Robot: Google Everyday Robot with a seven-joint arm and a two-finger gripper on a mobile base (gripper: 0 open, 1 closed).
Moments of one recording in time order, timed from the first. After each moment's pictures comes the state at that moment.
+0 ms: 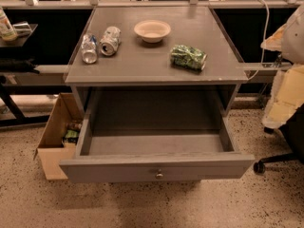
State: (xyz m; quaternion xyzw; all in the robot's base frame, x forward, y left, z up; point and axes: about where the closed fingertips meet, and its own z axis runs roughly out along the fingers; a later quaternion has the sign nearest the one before) arm 0.438 -0.217 0.976 -0.60 0.78 -0.03 0.16
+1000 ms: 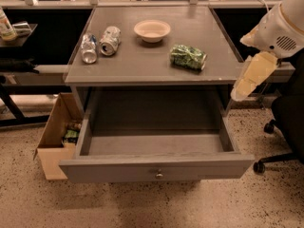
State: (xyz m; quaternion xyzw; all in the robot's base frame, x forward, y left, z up) arm 0.532 -0.205 0.942 -0.57 0.79 0.04 0.23
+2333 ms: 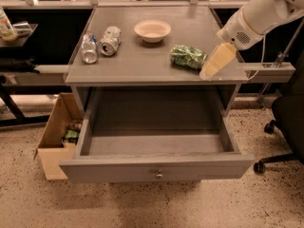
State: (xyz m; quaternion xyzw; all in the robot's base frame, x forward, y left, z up) arm 0.645 -0.177 0.905 -0.53 0.80 0.07 0.29
